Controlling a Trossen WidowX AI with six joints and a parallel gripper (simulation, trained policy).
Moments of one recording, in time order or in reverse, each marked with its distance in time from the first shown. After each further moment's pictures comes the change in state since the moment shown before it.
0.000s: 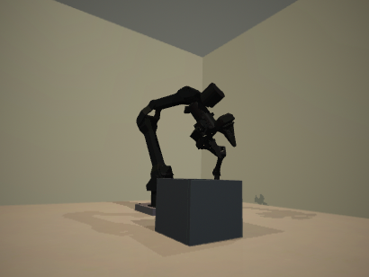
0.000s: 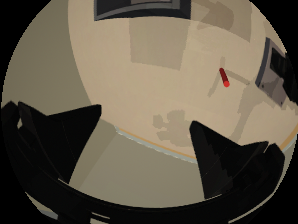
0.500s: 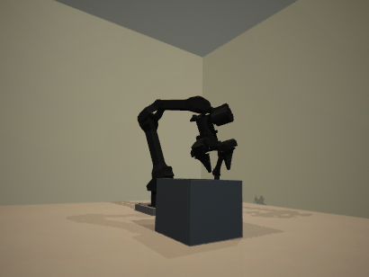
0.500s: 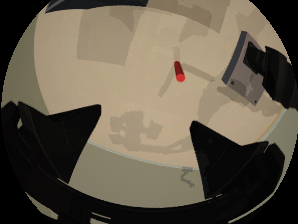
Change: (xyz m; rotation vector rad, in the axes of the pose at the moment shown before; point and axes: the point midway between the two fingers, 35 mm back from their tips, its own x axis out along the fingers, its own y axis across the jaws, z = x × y) arm 0.035 -0.077 0.001 -0.137 -0.080 -0.346
